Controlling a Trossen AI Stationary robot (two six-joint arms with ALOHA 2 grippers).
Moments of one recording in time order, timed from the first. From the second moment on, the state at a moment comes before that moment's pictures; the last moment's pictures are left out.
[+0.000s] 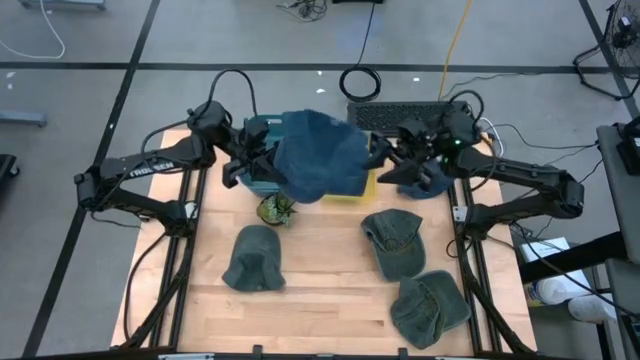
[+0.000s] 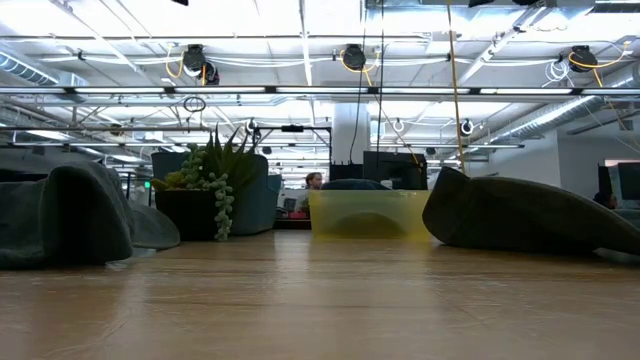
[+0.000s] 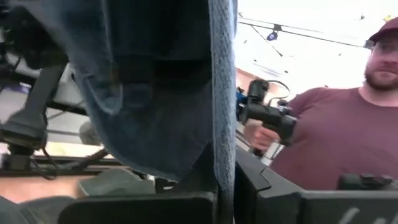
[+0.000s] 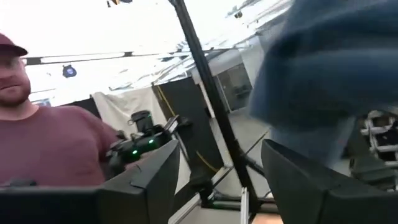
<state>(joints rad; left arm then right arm) 0.39 1.23 1.09 0.41 1.07 -0.66 -0.37 1.19 1.00 0.67 -0.91 0.74</state>
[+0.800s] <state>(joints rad) 0.46 1.23 1.08 0.26 1.19 -0.71 -0.51 1.08 1.00 0.46 -0.75 0.78</state>
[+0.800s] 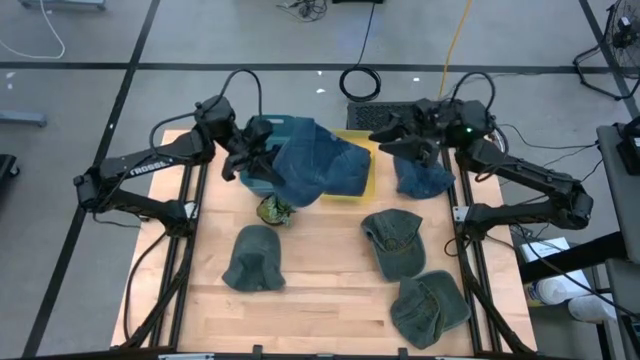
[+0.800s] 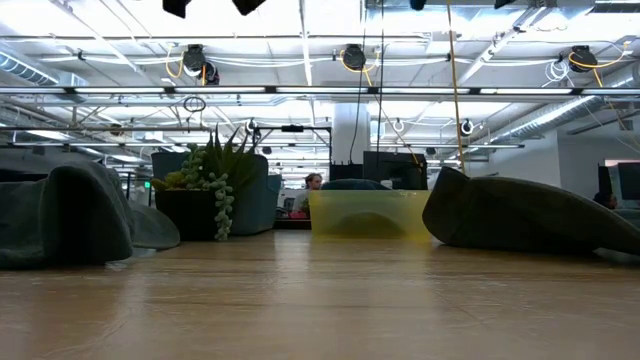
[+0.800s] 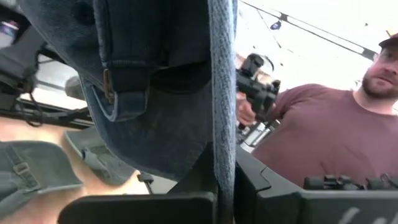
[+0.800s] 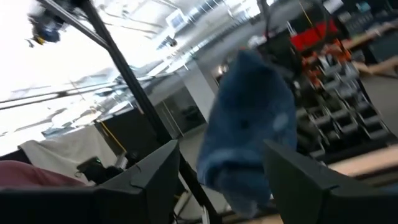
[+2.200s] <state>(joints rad) 0.12 1.28 1.08 -0.09 0.44 -0.56 -0.55 1.18 1.00 0.22 -0.78 0.50</state>
